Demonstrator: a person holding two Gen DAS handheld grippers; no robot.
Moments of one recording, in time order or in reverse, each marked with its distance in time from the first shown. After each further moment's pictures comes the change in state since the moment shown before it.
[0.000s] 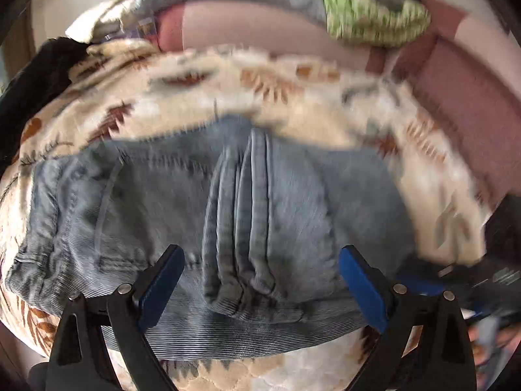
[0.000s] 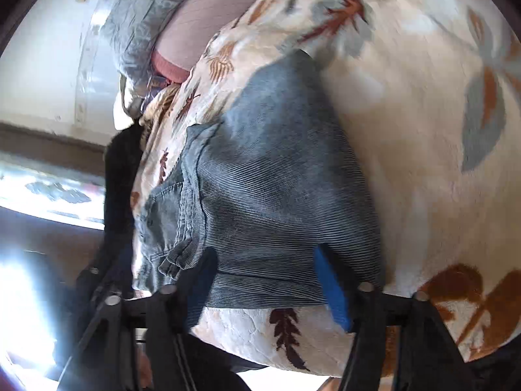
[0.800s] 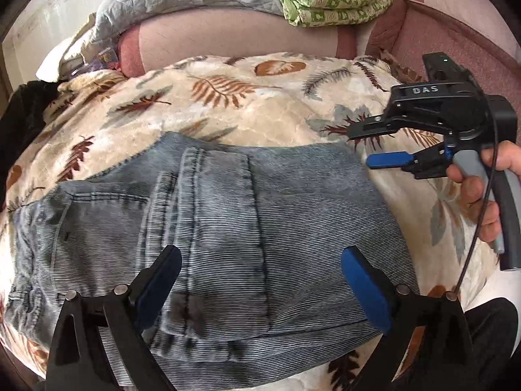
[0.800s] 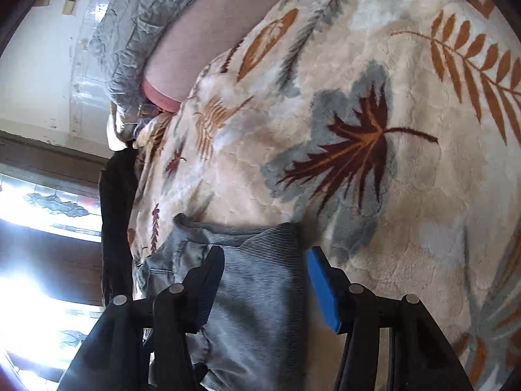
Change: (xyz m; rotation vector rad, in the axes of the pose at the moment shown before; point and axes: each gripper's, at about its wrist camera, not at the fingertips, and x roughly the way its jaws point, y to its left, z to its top) left arm -0.003 -0.060 0.016 0.114 -0.106 -0.043; right arm 0.016 0.000 0.158 -0.093 0.068 -0.128
